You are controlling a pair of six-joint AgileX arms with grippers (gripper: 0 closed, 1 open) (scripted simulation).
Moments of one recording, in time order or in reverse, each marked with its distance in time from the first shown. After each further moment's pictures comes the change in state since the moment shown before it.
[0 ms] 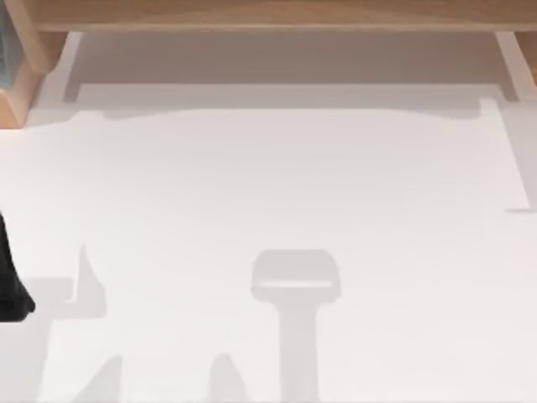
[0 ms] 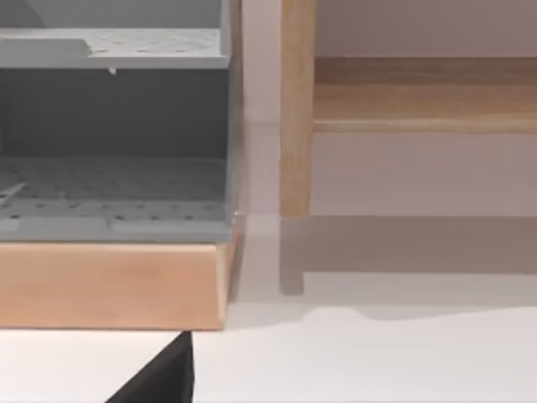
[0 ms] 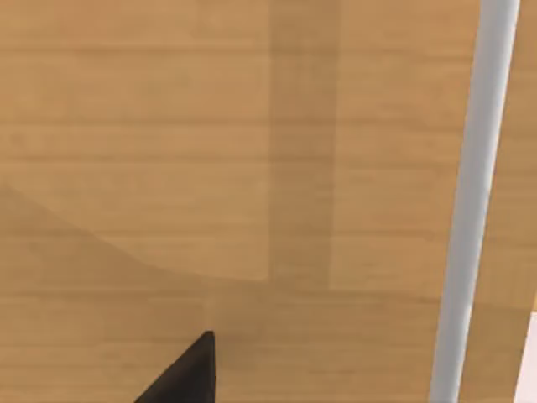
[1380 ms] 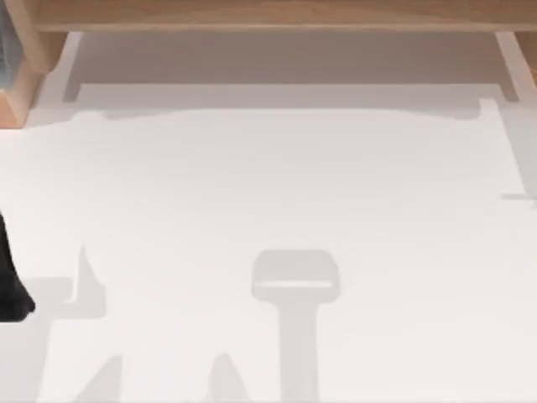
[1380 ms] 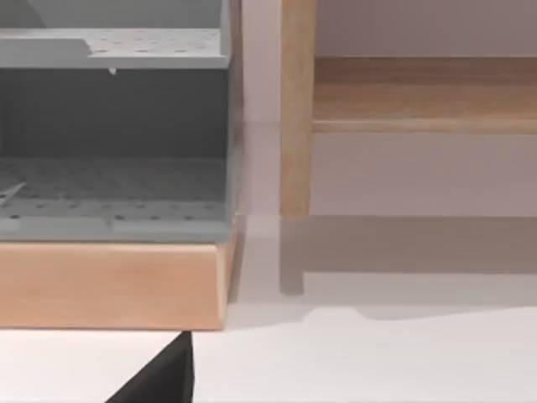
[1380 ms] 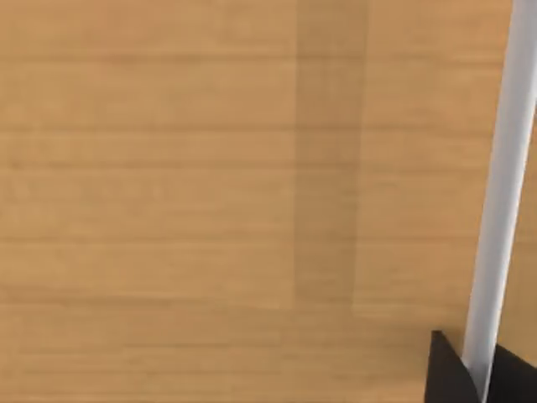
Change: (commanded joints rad) left arm 0.000 0.000 0.000 0.000 0.000 0.000; right arm 0.043 0.033 0.066 -0.051 0.039 0.000
